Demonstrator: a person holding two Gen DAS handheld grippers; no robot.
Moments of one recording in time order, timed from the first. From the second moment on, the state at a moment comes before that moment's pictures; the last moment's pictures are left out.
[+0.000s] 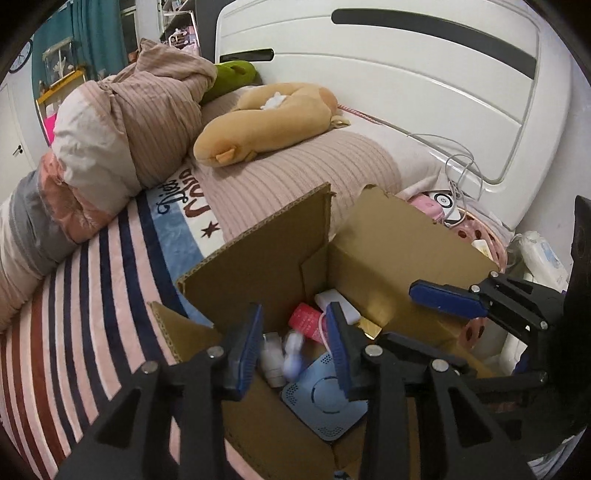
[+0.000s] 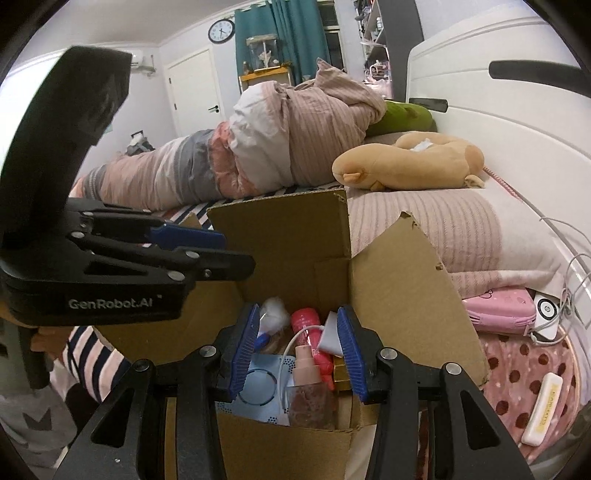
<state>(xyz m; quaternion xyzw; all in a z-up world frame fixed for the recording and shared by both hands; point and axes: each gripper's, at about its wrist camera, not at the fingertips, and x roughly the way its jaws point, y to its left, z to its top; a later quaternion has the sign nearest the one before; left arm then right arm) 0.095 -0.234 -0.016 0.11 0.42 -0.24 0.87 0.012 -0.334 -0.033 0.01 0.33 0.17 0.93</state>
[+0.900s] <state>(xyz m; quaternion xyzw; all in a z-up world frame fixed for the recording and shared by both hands) -0.002 -0.077 0.049 -0.03 0.26 -0.06 0.96 -0.018 -0.295 0.033 -0.02 0.21 0.25 0.94</state>
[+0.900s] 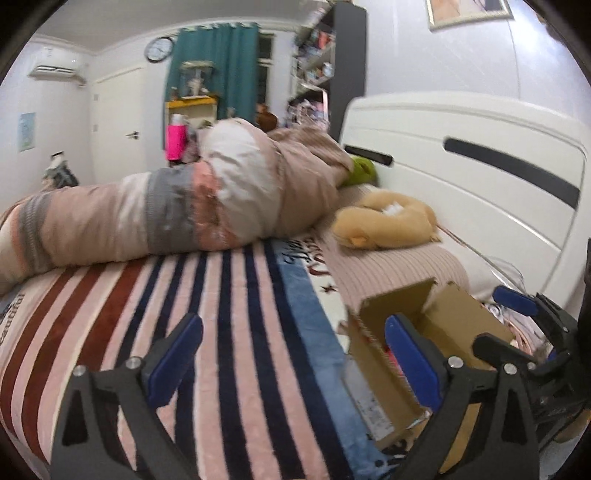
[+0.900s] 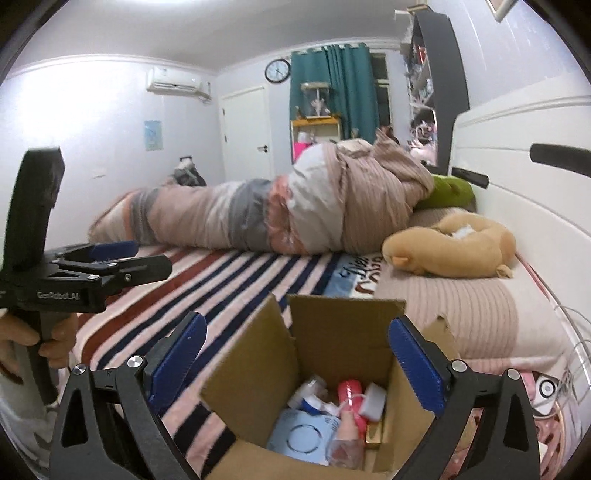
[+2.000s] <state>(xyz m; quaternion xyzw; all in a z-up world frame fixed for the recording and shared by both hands) -0.023 -0.054 0.040 -0.03 0.25 -0.02 0.97 -0.033 -0.283 0.022 -0.02 0.22 0.26 0.94</state>
